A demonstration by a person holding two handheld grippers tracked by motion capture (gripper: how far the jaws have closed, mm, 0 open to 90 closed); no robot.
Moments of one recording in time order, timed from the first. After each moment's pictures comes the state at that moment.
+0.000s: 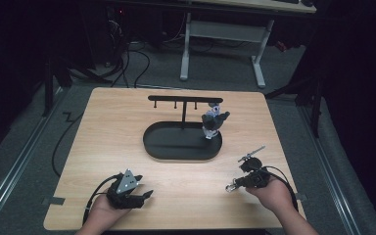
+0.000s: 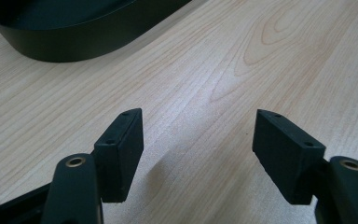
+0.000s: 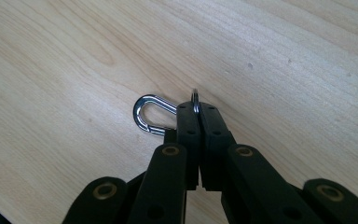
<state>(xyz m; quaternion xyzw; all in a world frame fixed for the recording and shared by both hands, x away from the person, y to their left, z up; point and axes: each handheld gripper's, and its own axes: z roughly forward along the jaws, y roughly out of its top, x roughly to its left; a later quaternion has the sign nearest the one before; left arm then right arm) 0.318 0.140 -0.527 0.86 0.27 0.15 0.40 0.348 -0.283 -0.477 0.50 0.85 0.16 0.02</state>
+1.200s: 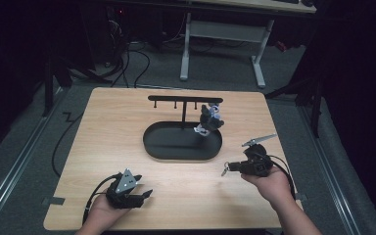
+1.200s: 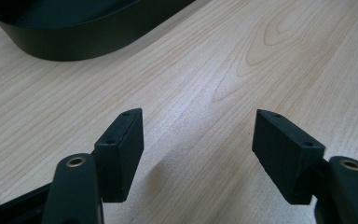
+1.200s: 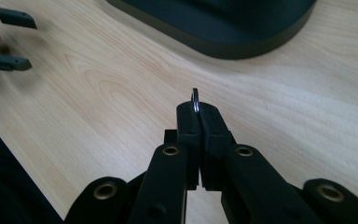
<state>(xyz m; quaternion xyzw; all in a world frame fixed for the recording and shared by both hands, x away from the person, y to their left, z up) 0.318 0.143 -0.526 0.86 0.27 0.15 0.41 0.357 -0.274 -0.425 0.48 0.82 0.30 0.02</state>
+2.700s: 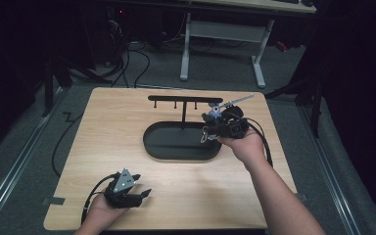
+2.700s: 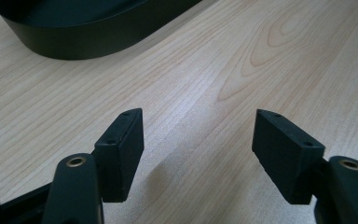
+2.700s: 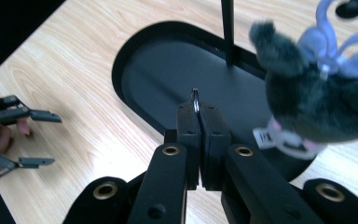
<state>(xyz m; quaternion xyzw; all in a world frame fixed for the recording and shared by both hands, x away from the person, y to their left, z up) 0.319 0.148 -0.526 0.86 0.28 0.15 0.41 0.437 -0.212 -0.367 0.46 0.82 0.34 0.05</state>
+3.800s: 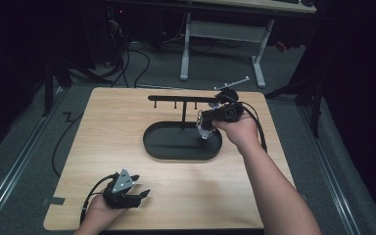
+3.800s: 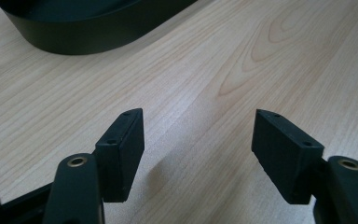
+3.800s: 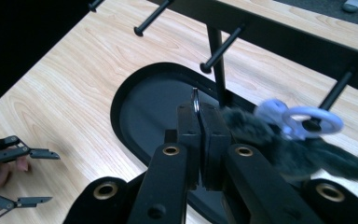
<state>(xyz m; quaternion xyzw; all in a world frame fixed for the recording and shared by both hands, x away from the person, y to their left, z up) 0.318 0.150 -0.525 0.86 0.28 0.15 0.41 0.470 -0.198 -0.340 0.46 0.81 0.36 0.07</state>
